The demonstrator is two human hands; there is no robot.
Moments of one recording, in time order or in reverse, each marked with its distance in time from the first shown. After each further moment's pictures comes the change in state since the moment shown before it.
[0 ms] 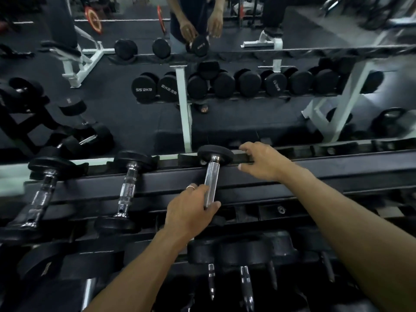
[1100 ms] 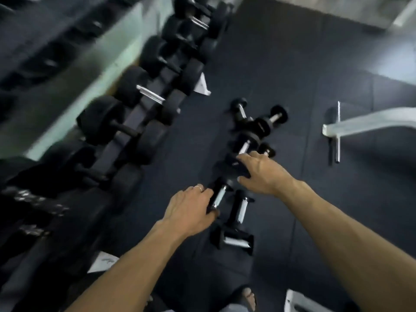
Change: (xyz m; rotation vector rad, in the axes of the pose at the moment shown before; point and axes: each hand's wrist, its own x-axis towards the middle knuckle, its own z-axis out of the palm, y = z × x) left_hand -0.378 0.208 0.275 0.377 -0.771 1.145; right_hand -0.633 0.155 0.260 0.218 0.125 1.052
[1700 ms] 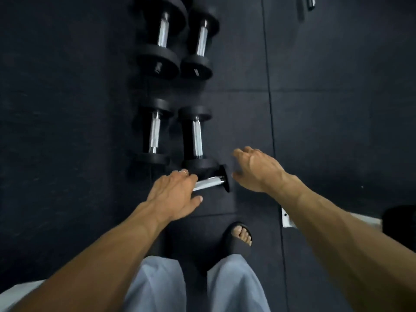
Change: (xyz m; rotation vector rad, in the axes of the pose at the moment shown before) left_hand 0.174 0.015 0.358 0.206 -0.515 0.317; right_hand 0.029 0.213 0.359 0.224 -0.310 0.455
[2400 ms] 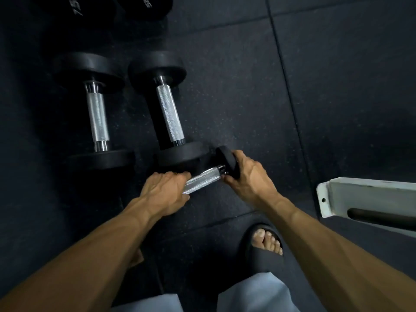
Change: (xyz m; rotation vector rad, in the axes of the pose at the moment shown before) left_hand 0.162 -0.049 0.157 0.196 -0.135 0.082; right_hand 0.123 0.047 0.211 0.655 0.188 0.208
